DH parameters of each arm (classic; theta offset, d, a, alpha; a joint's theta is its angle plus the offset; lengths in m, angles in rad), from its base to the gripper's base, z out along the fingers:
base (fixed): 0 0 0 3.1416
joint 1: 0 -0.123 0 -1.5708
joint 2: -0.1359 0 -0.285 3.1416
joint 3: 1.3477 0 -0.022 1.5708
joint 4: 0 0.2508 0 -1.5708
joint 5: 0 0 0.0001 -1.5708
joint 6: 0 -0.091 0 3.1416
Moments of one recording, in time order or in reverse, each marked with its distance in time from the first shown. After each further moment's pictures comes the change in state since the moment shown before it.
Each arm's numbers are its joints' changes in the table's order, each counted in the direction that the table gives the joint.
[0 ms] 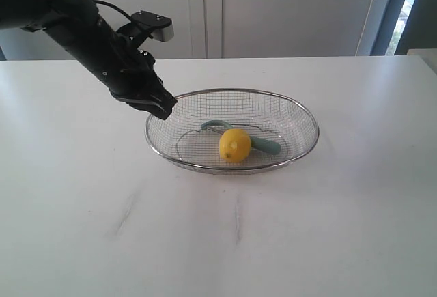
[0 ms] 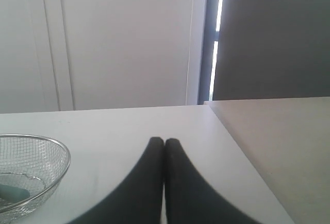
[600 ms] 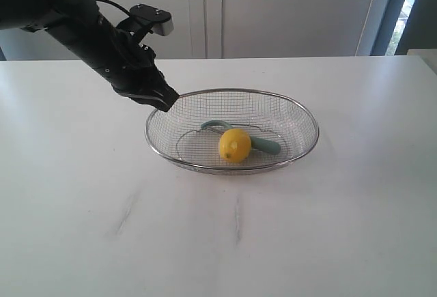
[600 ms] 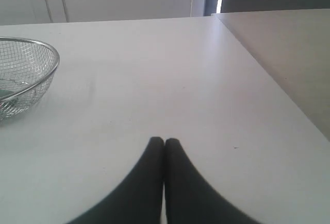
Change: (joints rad) left arm 0.000 0.000 0.000 0.000 -0.063 0.000; right arm 0.002 0.000 0.232 0.022 0.011 0.000
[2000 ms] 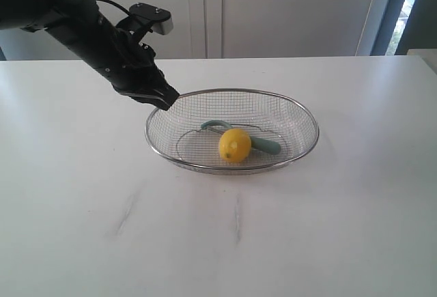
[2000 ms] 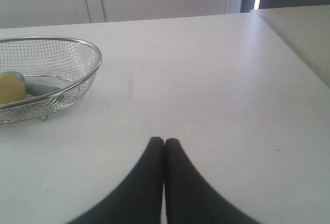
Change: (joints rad) left arm 0.000 0.000 0.000 0.000 -0.012 0.000; right arm -0.106 0.000 0.000 0.064 0.002 0.000
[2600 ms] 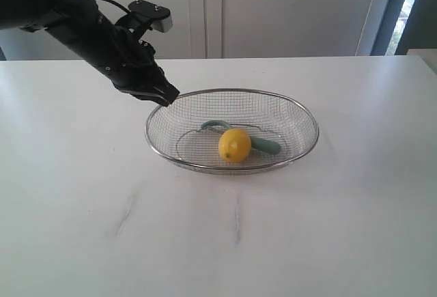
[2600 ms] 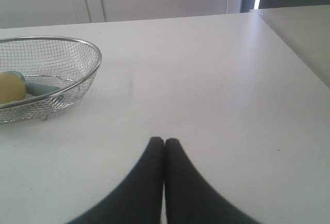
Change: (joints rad) left arm 0.000 0.005 0.004 0.000 -0.033 -0.006; right arm 0.000 0.000 0.000 0.000 0.000 0.000
